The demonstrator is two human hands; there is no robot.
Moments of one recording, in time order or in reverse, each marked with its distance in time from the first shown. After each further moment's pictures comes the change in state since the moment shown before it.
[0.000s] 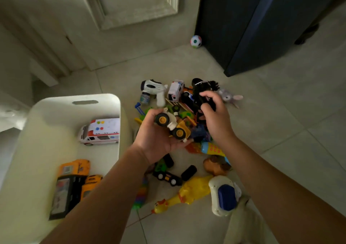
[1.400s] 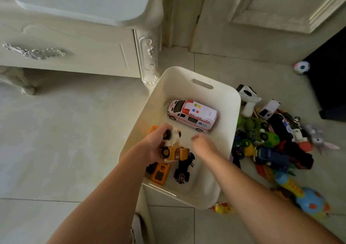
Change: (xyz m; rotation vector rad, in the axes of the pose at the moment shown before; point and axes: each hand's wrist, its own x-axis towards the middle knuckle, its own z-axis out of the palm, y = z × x) left_hand -0.156 0.046 -0.234 -0.028 0.647 -0.107; right_hand -0.115 -0.009 0.277 -0.786 -0.729 0.376
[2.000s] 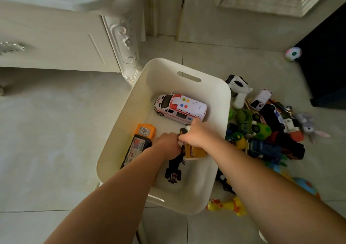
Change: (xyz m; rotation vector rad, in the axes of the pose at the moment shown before) left_hand 0.051 -0.012 0.058 1.592 0.130 0.426; right_hand 0.041 0.003 -0.028 -0.423 0.090 0.027
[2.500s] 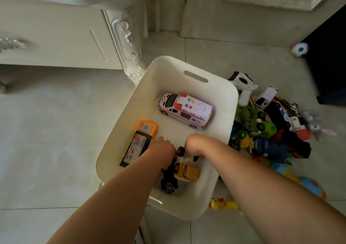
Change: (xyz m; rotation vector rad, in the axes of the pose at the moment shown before) left_hand -0.004 -0.023 0.017 0.560 -0.190 0.043; right_hand 0.014 -0.014 0.027 -0.667 -0.494 -0.175
